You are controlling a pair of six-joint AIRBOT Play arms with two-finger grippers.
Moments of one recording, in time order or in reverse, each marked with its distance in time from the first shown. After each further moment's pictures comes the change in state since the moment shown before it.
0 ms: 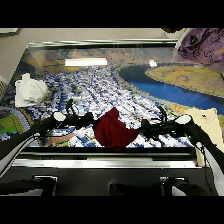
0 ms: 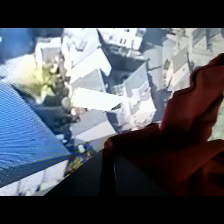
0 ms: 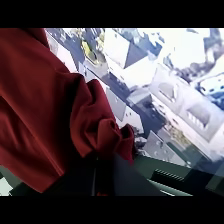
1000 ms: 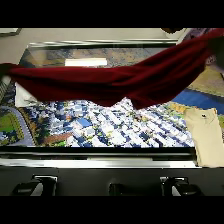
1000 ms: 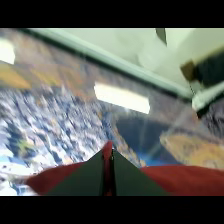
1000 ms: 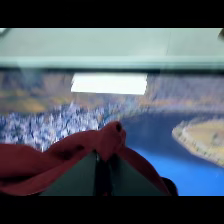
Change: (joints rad) left arm 0.437 0.817 0.397 0.499 -0.303 -0.158; right arm 0.000 0.442 0.954 -0.612 0.002 0.066
